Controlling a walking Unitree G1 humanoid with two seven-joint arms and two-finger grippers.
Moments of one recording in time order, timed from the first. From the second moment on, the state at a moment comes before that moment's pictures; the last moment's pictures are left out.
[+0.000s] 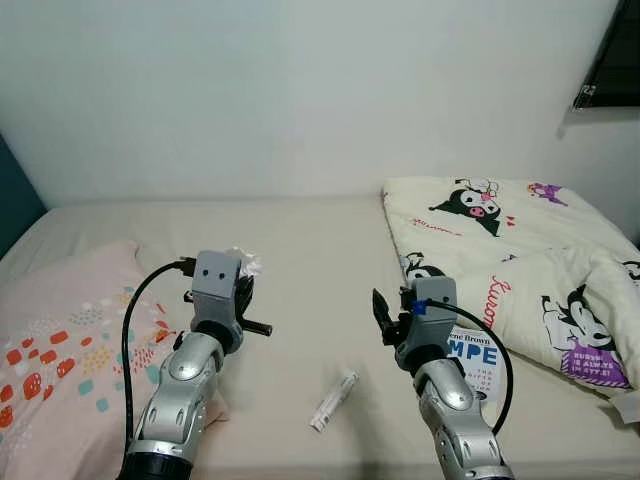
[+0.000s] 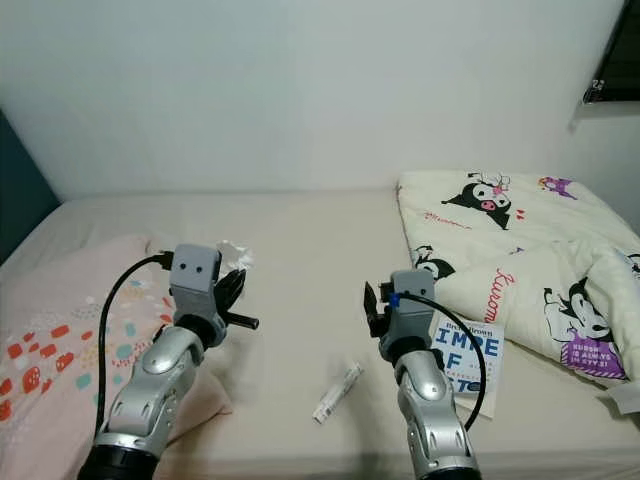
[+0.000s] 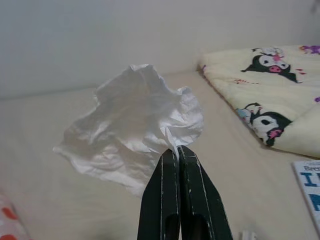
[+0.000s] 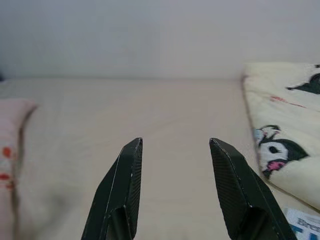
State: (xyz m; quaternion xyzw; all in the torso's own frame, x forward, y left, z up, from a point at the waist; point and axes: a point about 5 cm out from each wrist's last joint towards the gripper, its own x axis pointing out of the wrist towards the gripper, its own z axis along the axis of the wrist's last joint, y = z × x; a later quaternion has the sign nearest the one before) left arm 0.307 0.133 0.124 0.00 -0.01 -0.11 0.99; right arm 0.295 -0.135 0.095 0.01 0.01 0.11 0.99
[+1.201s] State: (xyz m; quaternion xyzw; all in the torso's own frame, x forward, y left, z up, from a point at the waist) left arm 0.300 0.155 0.047 0.01 0.14 -0.03 0.99; right arm 0.281 -0.151 0.043 -0.01 0.11 0.04 0.99
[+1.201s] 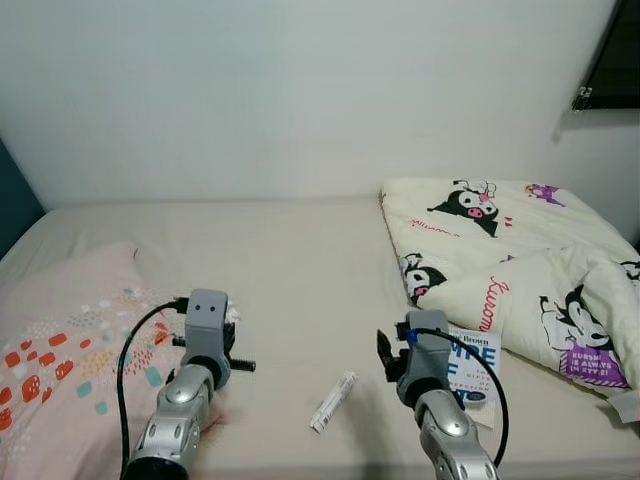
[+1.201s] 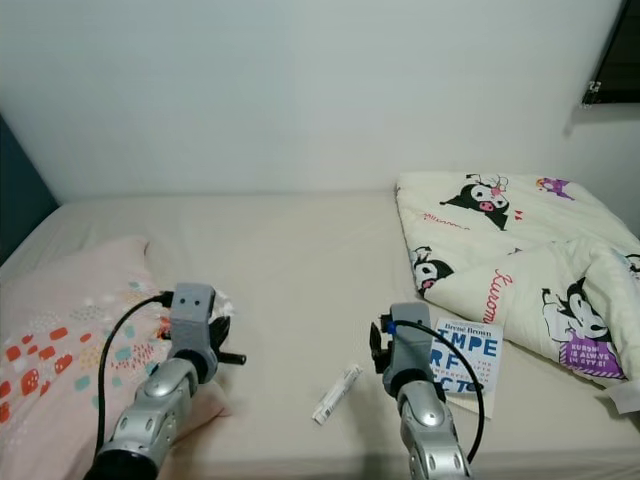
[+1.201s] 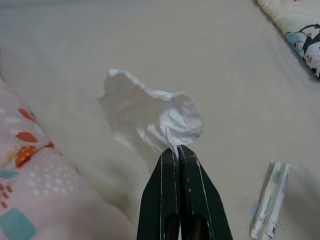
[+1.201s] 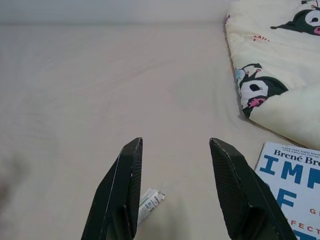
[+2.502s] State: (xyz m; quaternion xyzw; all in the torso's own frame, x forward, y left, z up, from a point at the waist) left arm 0.303 0.150 0.048 0.01 0.13 -0.05 0.99; right arm 0.285 -0.158 0.044 0.01 0.10 0.03 0.99
